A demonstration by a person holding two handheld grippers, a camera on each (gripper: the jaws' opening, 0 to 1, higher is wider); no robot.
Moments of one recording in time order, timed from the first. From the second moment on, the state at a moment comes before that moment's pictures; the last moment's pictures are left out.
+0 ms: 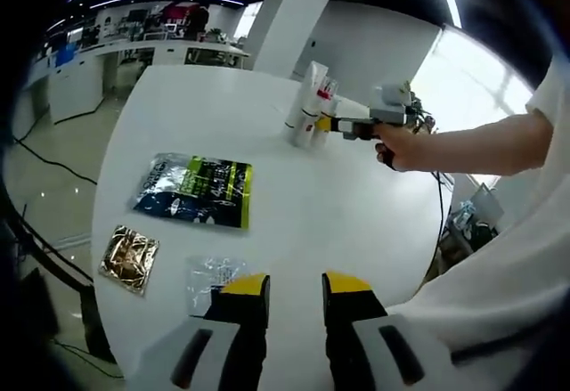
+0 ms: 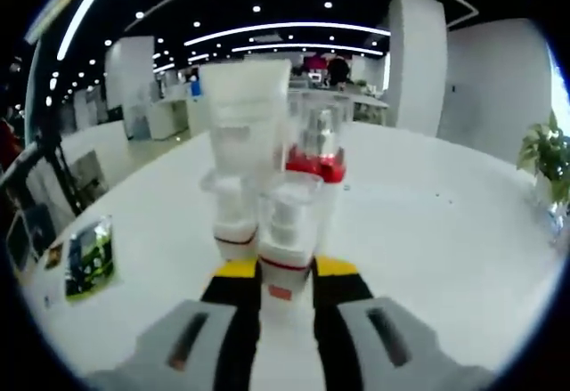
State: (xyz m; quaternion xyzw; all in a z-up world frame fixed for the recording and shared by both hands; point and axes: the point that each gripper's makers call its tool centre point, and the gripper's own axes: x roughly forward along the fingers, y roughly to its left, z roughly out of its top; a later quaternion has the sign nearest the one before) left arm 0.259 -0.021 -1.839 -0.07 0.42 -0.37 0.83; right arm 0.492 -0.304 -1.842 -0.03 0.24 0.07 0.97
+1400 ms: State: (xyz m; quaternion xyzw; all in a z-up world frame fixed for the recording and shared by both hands) left arm 0.262 -0.012 -1.849 -0.06 0.44 -0.35 0.83; right arm 0.486 -0.309 -1.866 -0.01 0.25 0.04 0.97
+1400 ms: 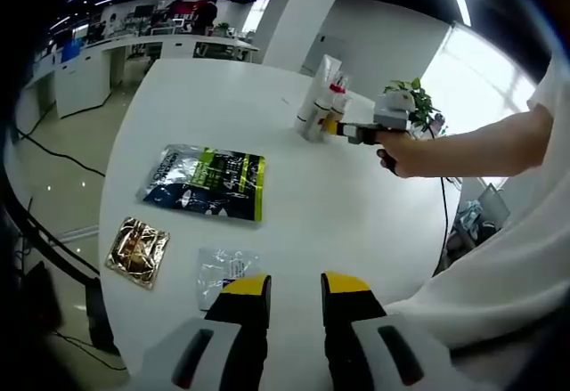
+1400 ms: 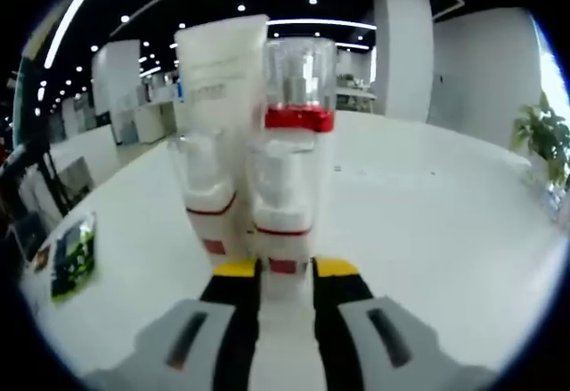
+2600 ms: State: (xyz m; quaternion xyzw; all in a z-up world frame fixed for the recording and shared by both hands) left arm 0.242 0.007 -1.839 -0.16 0.40 -0.27 0.86; right arm 0.420 -0.122 -1.880 0.13 0.38 0.33 0.85
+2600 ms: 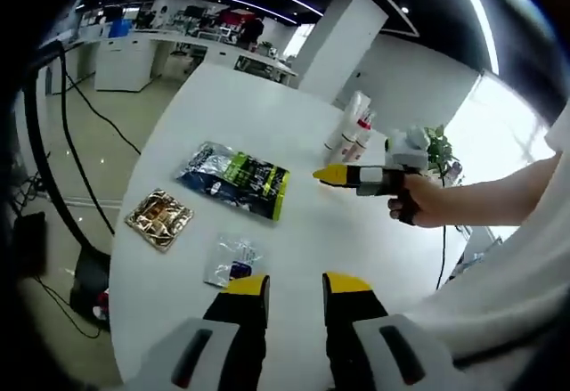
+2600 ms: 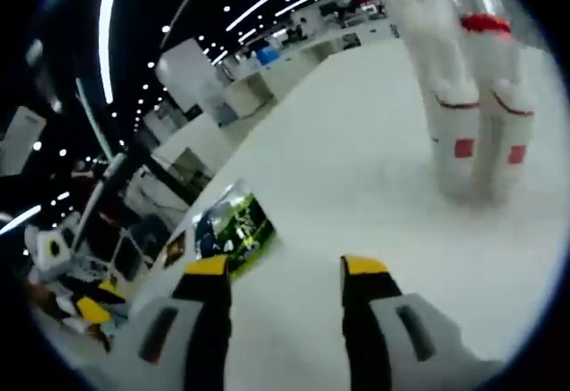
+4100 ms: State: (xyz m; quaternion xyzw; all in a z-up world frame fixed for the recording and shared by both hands) left arm 0.203 0.040 -1.839 -0.35 0.34 -0.16 0.86; right arm 0.422 -0.058 -1.859 0.03 0.49 0.41 0.77
